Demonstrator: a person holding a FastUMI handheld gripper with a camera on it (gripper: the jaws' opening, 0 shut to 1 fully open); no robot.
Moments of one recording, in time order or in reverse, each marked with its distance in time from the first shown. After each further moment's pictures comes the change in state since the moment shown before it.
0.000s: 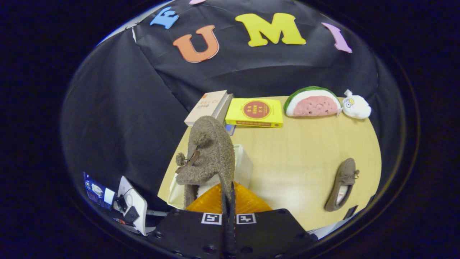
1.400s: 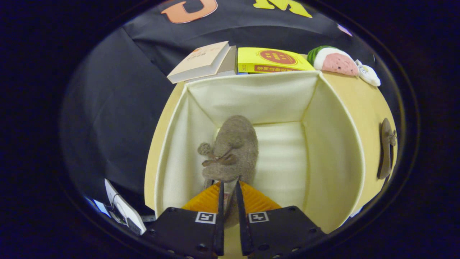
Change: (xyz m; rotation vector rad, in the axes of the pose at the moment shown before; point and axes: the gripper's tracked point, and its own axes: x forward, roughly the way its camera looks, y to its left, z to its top) arm 0.210 0.083 -0.092 0.098 0.168 -0.140
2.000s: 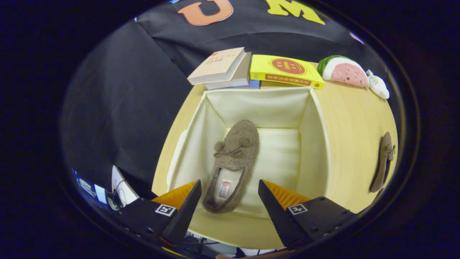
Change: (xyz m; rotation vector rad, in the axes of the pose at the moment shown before) arm -0.061 -0.013 -0.004 -0.108 -0.007 0.122
